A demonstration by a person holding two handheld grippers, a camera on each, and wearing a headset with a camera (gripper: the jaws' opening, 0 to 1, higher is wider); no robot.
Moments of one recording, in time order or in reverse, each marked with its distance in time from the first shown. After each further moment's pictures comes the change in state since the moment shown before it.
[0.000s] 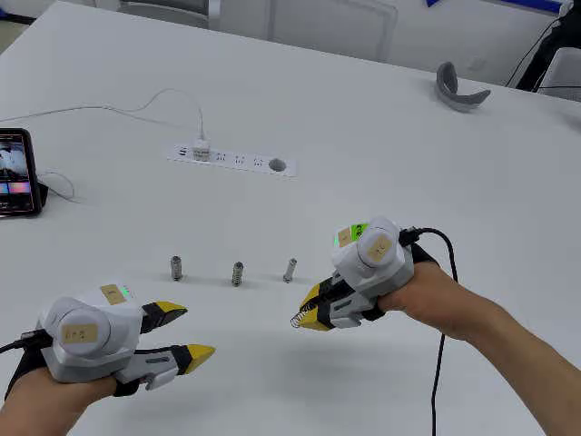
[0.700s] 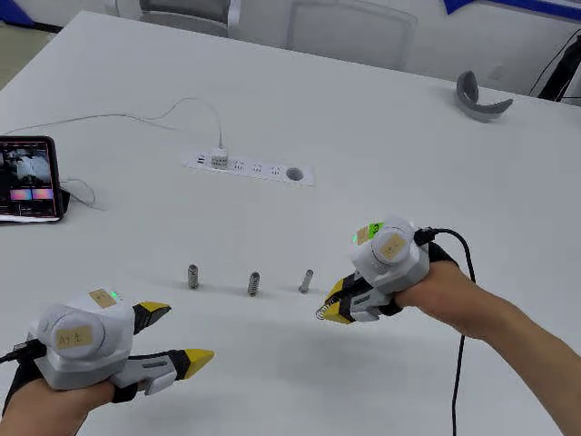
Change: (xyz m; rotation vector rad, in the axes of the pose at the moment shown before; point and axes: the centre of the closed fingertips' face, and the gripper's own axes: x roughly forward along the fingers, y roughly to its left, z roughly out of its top) left arm -0.014 0.028 -0.007 -0.101 -0.009 0.110; right arm 0.007 -0.037 -0.015 0.011 0.063 -0.055
